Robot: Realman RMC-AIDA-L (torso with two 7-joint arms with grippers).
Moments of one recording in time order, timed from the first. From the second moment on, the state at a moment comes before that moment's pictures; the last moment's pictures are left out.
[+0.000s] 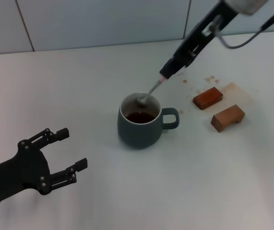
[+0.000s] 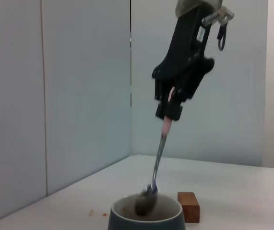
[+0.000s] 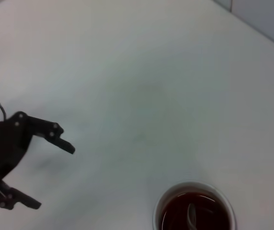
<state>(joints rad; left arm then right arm) -0.44 -2.06 0.26 0.31 2.18 1.70 -0.70 1.09 1.96 -1.07 -1.07 -2.48 -1.79 2.48</state>
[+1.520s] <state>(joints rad) -0.42 -2.06 0.26 0.31 2.18 1.70 -0.70 1.26 2.04 -1.13 -0.83 -2.73 -1.64 2.47</state>
